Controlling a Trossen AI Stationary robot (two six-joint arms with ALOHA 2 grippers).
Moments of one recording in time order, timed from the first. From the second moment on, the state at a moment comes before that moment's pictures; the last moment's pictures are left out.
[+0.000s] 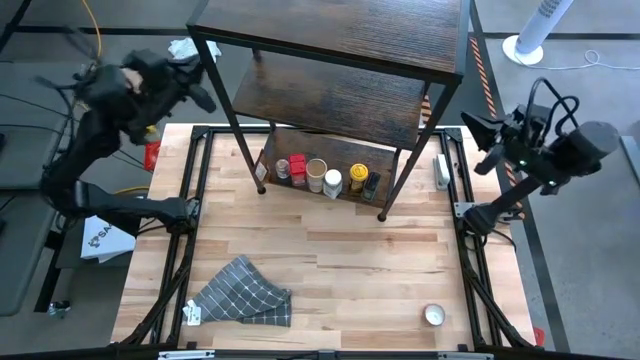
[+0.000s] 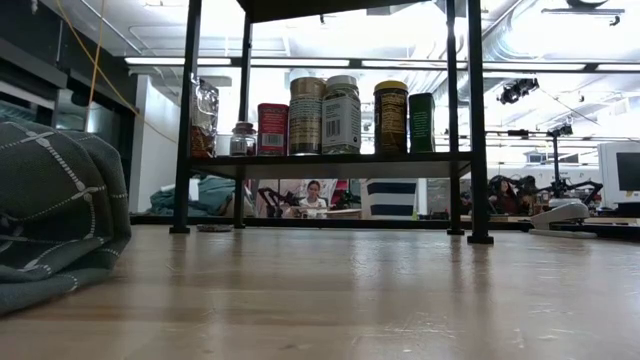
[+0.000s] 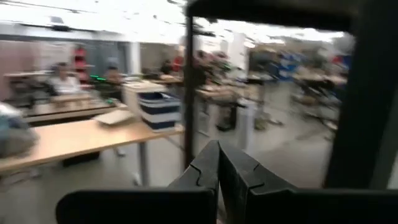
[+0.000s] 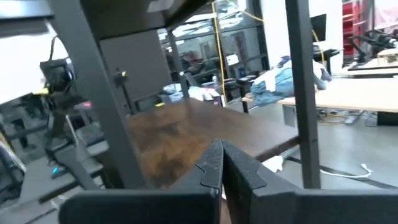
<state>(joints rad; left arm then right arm) 0.36 1.02 1.62 -0.47 -0.61 0.05 0.58 0.84 1.42 -0.40 1.24 0.05</state>
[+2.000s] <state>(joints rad) 0.21 0.92 1.62 -0.71 0.30 -0.54 0.34 0.99 1.42 -0.40 0.58 0.36</state>
